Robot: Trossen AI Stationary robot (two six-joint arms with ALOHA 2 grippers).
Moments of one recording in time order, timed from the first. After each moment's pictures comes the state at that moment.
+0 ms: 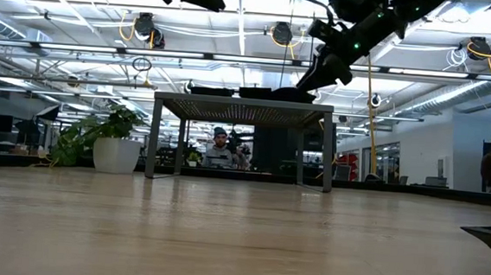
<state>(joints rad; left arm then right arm) 0.30 1.31 1.35 -0.38 -0.36 -0.04 -0.50 1.36 1.02 -0.24 0.01 -0.62</state>
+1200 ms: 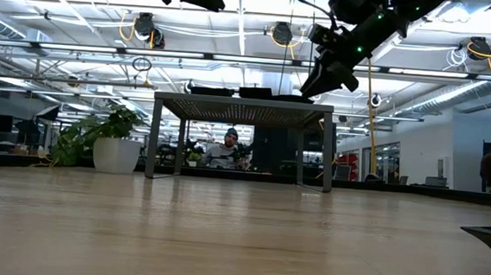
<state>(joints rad) 0.30 1.31 1.35 -0.38 -0.37 -0.06 -0.50 1.35 1.02 -0.29 0.07 -0.75</state>
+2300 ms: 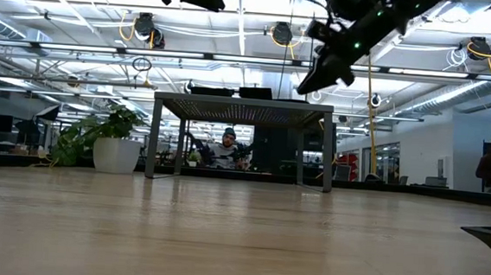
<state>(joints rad) 0.30 1.31 1.35 -0.38 -0.37 -0.07 -0.45 1.38 1.02 -0.26 0.08 -0.63</state>
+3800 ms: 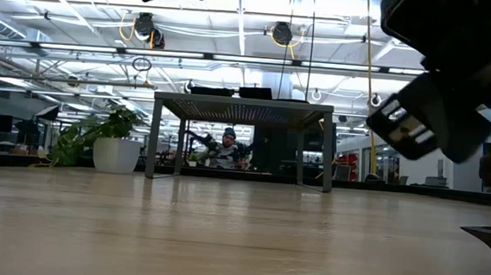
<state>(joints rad) -0.02 1.31 1.35 -0.74 -0.17 -0.54 0.47 1.64 0.73 0.24 -0.27 0.46</state>
